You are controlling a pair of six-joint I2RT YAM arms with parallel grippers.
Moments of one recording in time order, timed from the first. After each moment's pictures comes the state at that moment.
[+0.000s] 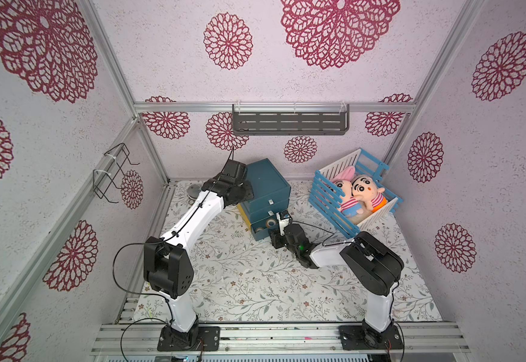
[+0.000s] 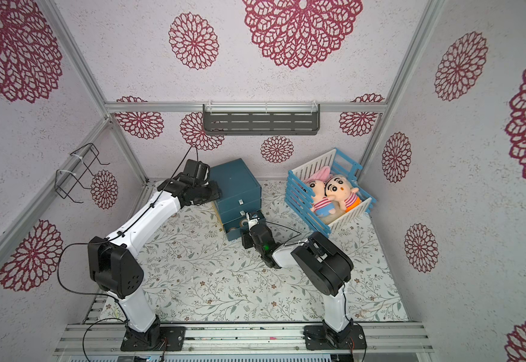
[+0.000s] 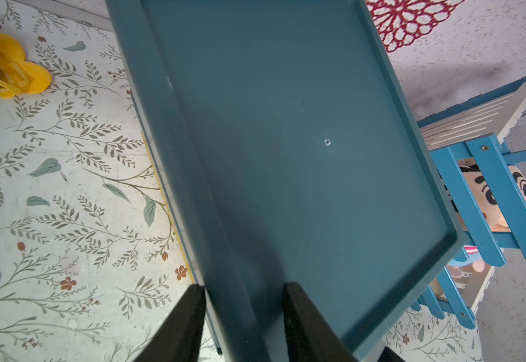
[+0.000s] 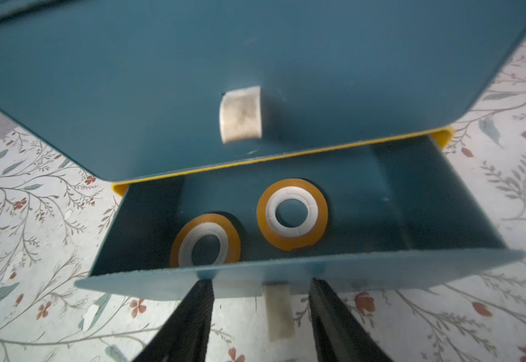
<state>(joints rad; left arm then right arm) -0.38 1.81 1.72 -0.72 -0.01 -0.57 0.71 1.93 0.90 0.56 0.17 0.30</state>
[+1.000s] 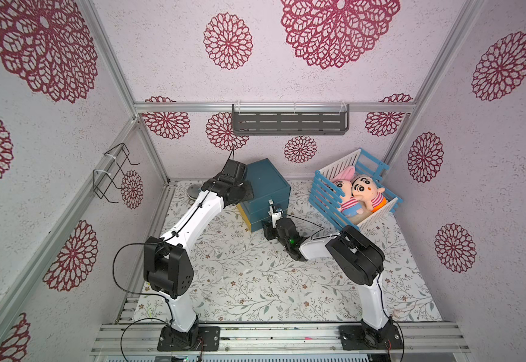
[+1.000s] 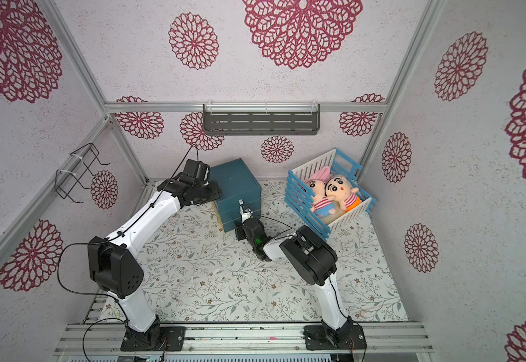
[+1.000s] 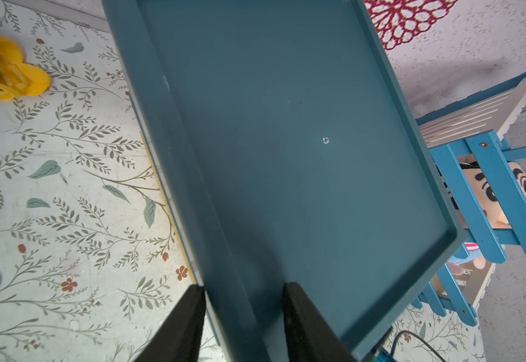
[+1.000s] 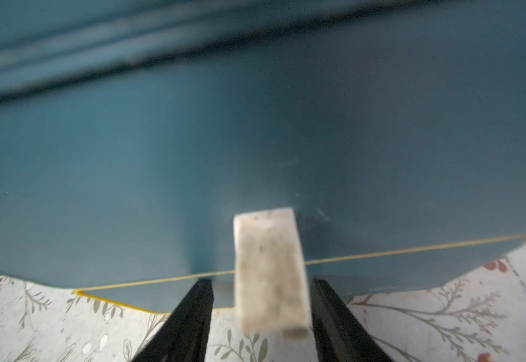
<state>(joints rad) -0.38 1.81 1.72 -0.72 -0.01 -0.56 0.71 2.09 1.08 0.61 0.21 0.27</state>
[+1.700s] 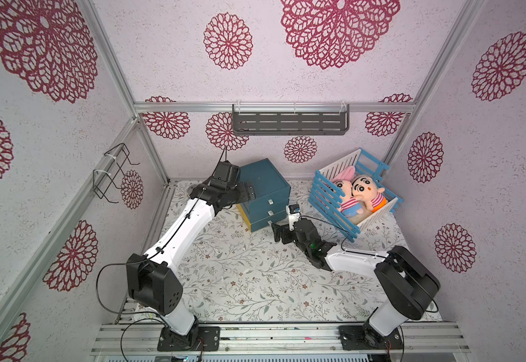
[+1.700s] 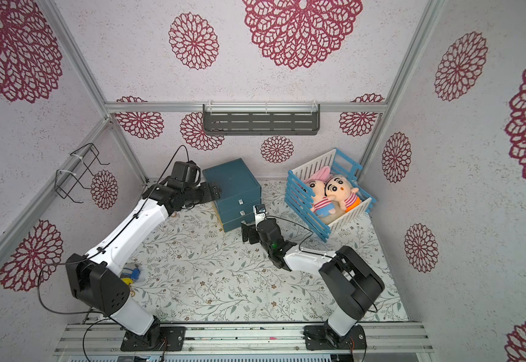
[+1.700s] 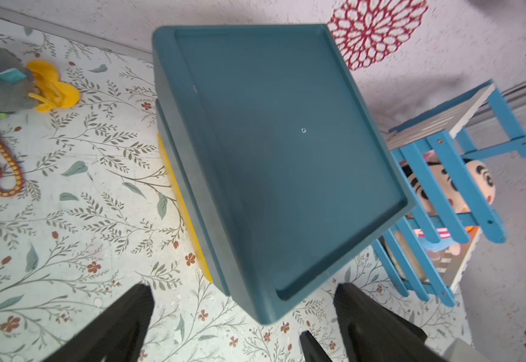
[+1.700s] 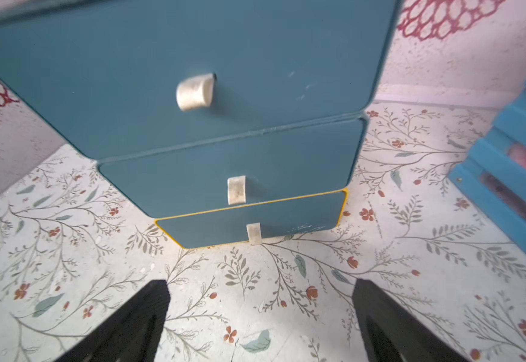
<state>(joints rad) -0.38 1.59 1.58 -0.71 -0.06 -0.55 0.69 1.57 0.81 0.37 0.22 0.26</state>
